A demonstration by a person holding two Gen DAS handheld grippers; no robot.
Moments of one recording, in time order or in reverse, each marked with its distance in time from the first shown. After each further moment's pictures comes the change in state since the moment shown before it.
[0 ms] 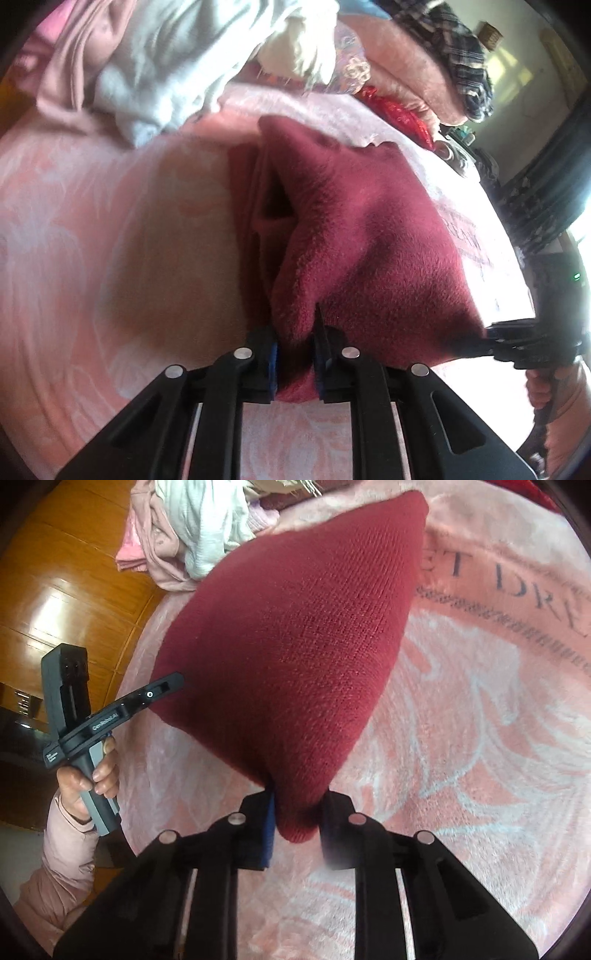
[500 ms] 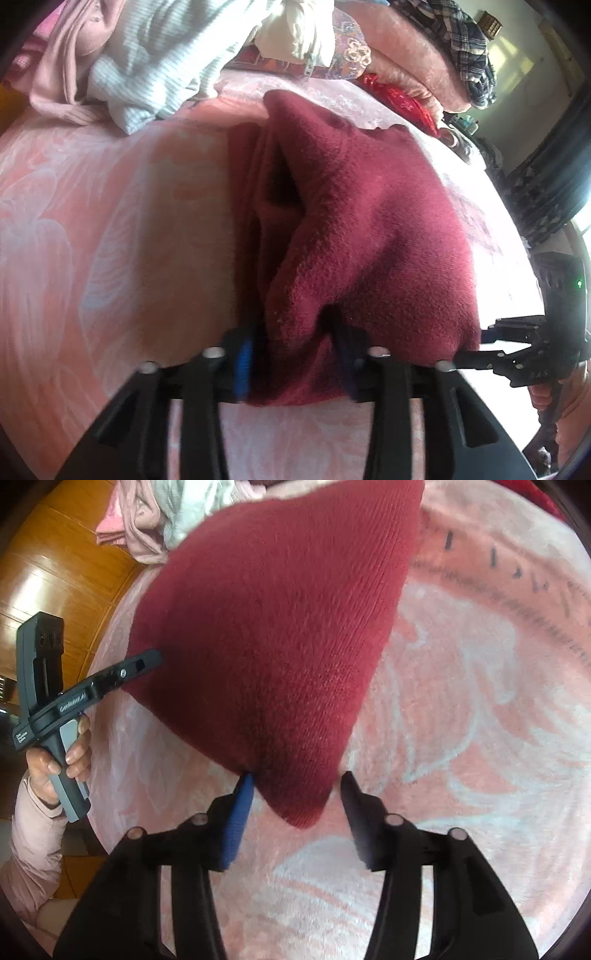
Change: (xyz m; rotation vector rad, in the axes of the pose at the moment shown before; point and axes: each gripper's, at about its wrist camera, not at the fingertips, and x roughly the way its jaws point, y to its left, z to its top) left arm 0.021 -0.002 -0.003 0.019 0.038 0.003; right arm 0.013 -0.004 -0.014 -0.050 0.041 -0.121
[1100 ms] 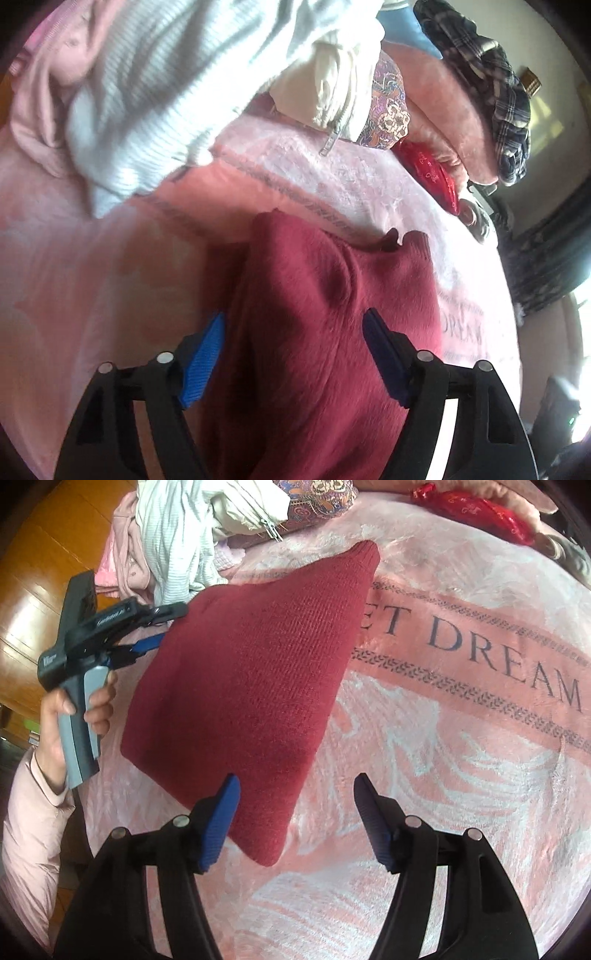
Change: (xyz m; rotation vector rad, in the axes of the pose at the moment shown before) left arm 0.030 0.001 0.123 -0.194 -0.082 -0.008; right arm -0.047 -0.027 0.027 0.055 -0.154 -0.037
